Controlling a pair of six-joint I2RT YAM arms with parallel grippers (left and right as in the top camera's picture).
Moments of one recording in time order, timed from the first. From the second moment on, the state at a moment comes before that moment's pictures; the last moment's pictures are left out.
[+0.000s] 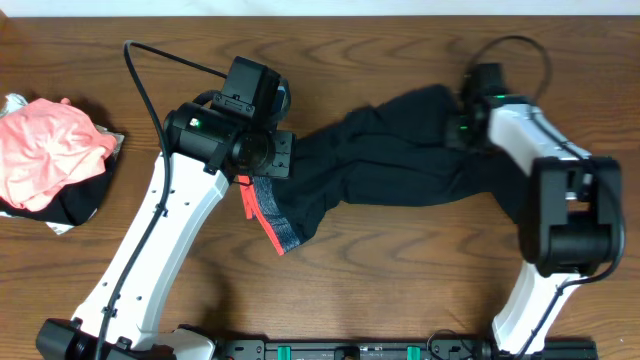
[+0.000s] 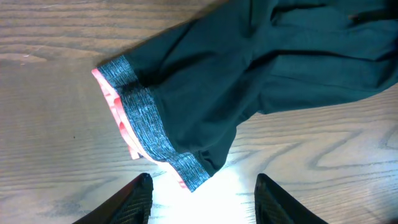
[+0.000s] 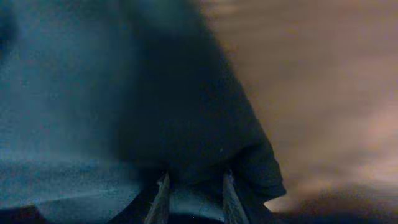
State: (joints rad) left arm -0.39 1.51 1.52 -1.21 0.07 -0.26; right arm -0.03 2.06 1.36 -0.61 0.04 0.19
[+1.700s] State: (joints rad) left arm -0.36 1.99 1.53 -0.77 0.46 -0.27; right arm -0.25 1.71 1.54 -1.04 -0.29 -0.05
